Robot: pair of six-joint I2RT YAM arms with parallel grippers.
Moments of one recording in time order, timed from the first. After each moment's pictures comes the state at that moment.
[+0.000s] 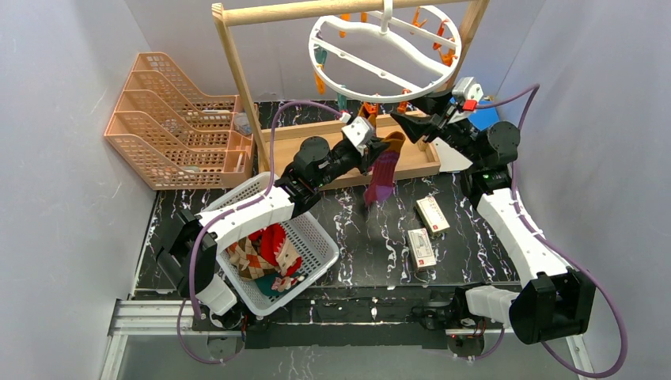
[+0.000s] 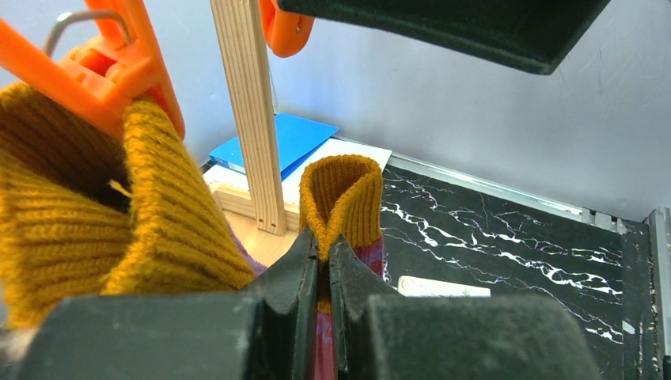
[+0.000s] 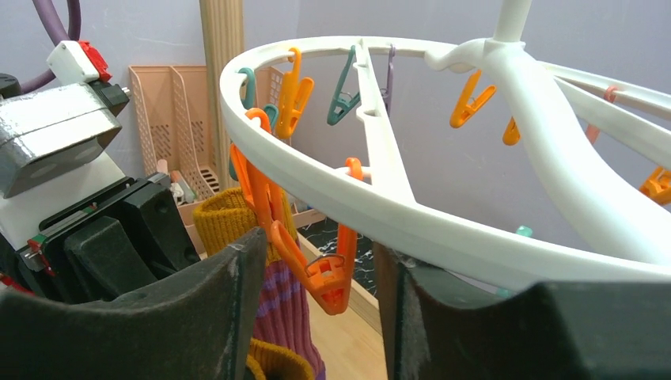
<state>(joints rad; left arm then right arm) -0.83 1.56 1.15 0.54 0.20 0.05 0.23 1.19 1.01 0.64 -0.75 0.15</state>
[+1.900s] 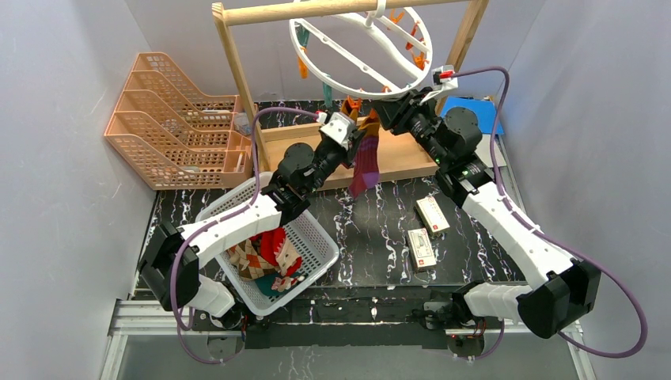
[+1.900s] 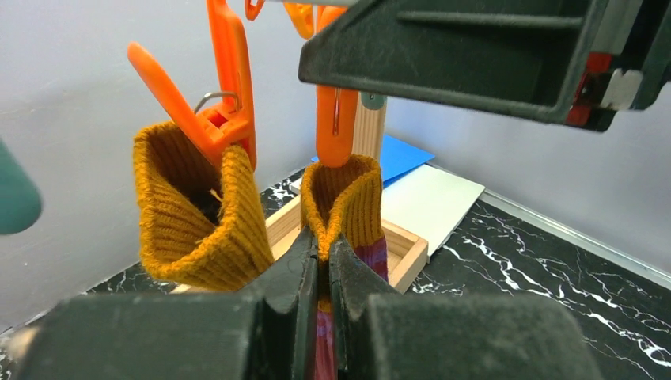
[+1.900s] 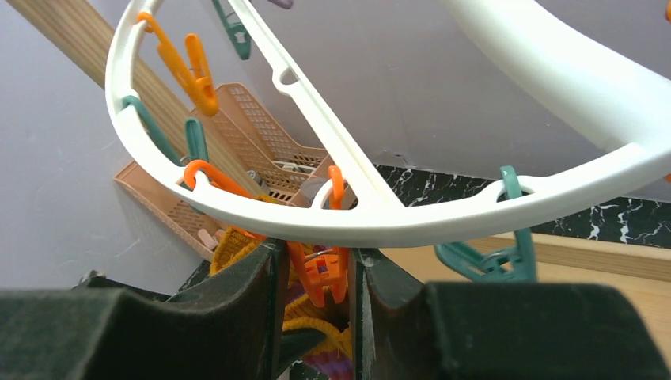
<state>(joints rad) -0.83 1.45 1.07 0.58 -0.08 0.08 0.51 1.23 1.18 0.21 -0.13 0.46</state>
